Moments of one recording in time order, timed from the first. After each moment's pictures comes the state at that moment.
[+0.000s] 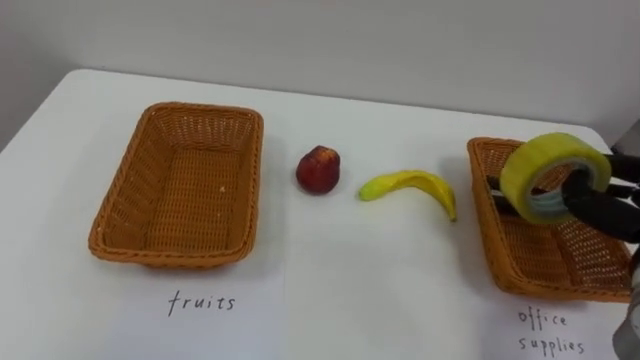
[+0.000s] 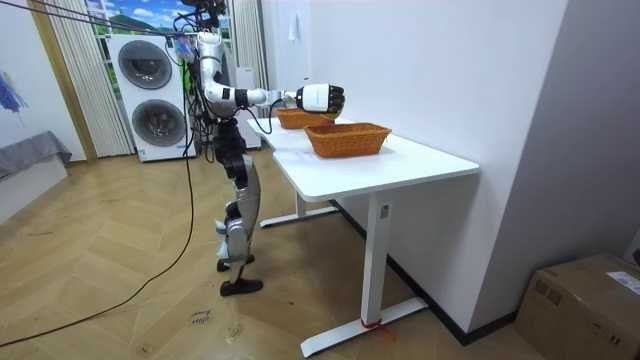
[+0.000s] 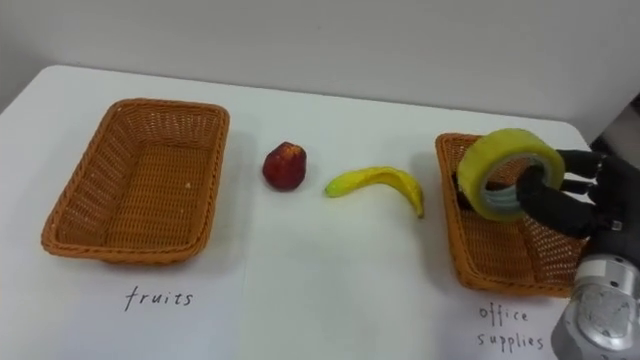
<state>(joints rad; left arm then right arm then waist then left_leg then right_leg) 0.40 0.23 0.21 0.92 0.31 0.10 0.34 0.17 -0.42 -0.21 0.03 0.26 0.05 -0.40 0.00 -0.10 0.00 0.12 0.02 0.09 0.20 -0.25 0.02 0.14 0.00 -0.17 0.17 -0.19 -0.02</state>
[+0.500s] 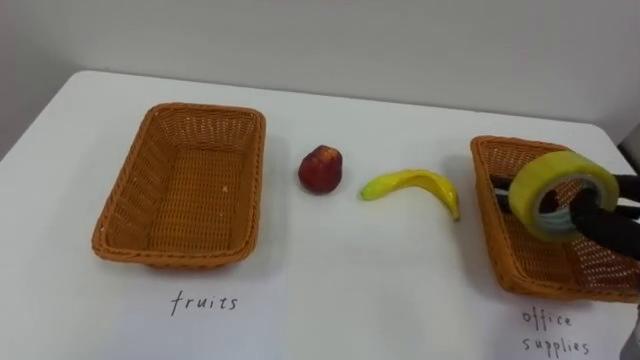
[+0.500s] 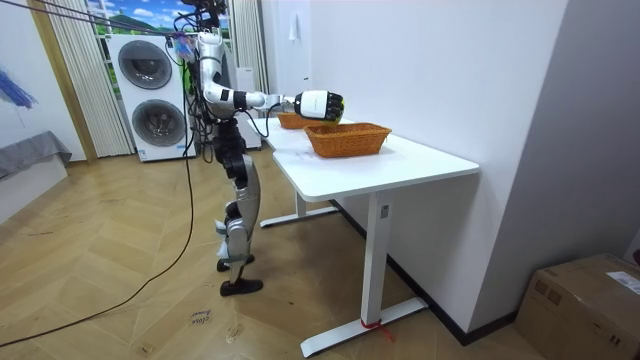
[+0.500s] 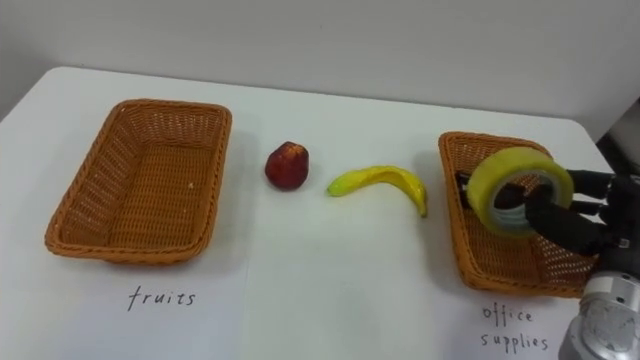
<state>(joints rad) 0.40 0.22 0.21 0.92 0.31 0.10 0.34 0.19 -0.42 -0.22 0.07 0.22 0.05 -0.40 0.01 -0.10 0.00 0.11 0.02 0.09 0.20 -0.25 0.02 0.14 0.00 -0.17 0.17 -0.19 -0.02</state>
